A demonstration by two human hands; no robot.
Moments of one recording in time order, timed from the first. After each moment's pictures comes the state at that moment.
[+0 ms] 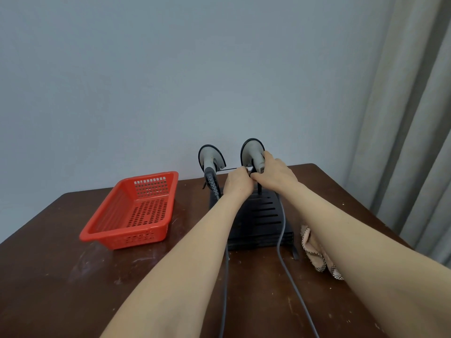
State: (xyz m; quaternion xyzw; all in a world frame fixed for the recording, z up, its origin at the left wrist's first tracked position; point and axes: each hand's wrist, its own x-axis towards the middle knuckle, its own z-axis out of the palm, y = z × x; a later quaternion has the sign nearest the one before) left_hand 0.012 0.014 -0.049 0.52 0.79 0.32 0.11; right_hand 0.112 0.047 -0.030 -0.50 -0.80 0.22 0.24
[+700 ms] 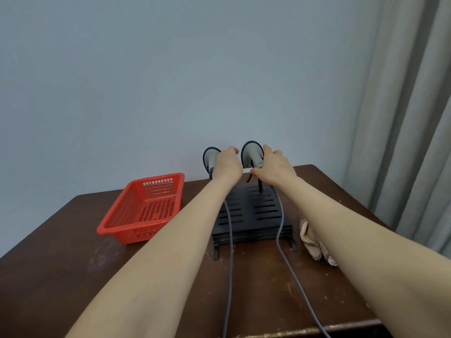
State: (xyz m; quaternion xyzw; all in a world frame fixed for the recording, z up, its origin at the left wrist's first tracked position) left_hand 0.003 -0.029 0.004 0.52 0.76 0.37 0.04; right_hand 0.114 0.022 -0.010 -0.51 -0.81 0.17 0.25
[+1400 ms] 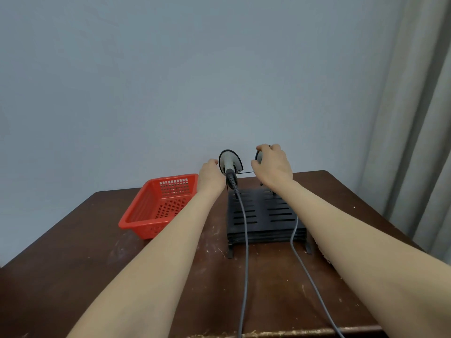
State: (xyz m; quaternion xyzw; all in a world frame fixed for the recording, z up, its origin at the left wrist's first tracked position) left_hand -0.054 -0.070 -0.011 0.44 0.80 0.41 0.02; right_hand 0.085 -0.013 0.004 -0.45 -0.81 0.14 0.36
